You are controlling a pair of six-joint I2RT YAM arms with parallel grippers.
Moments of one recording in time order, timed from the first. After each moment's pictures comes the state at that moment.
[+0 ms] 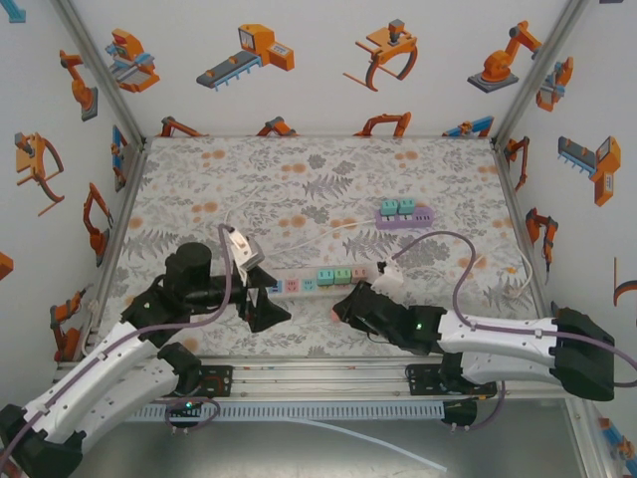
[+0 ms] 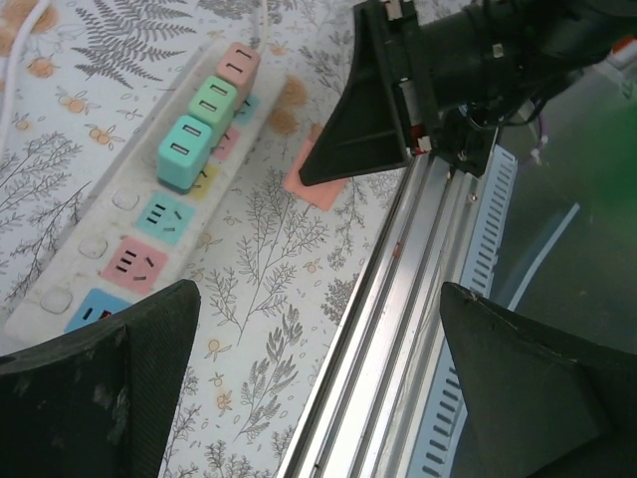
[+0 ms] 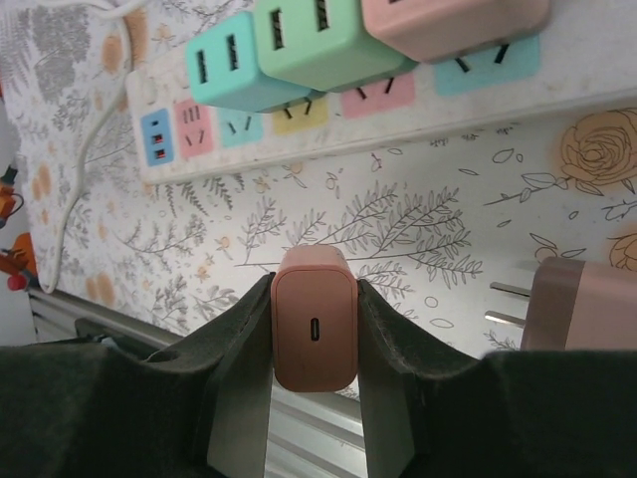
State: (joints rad) left arm -0.72 0.66 0.60 -0.36 0.59 -0.06; right arm 1.22 1.04 0.44 -0.15 0.45 1.32
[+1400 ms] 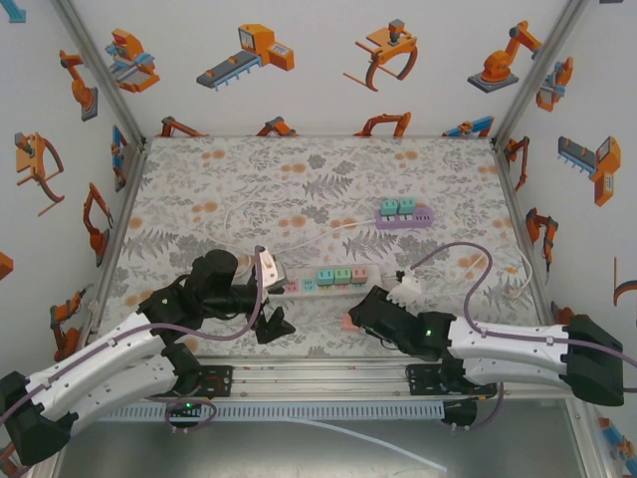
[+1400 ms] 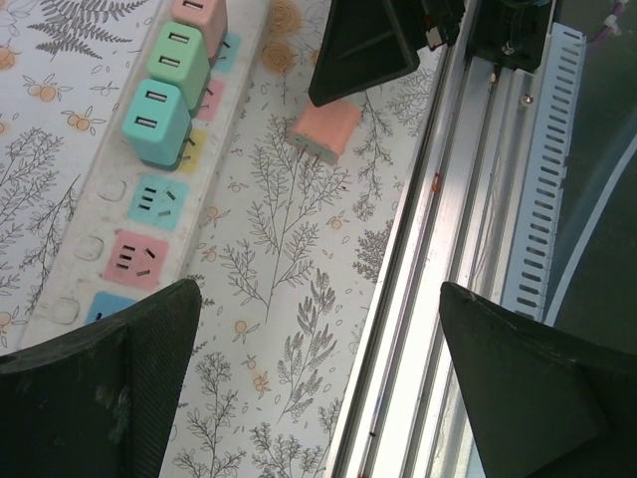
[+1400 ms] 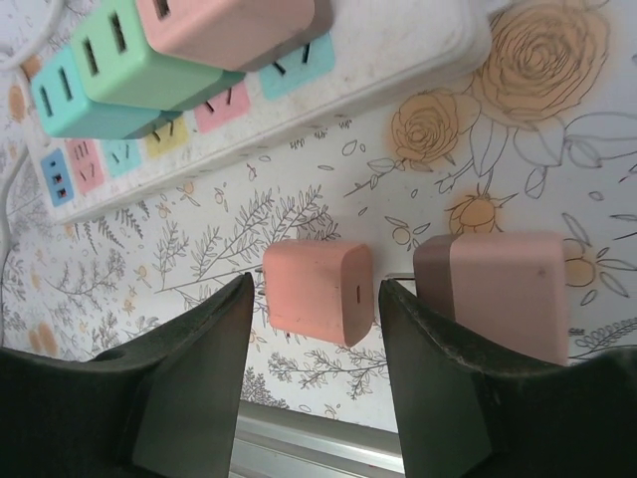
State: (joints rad) left arm -0.90 0.75 0.60 -0.39 0.43 0.12; right arm 1.24 0.92 0.37 -0.34 0.55 1.44
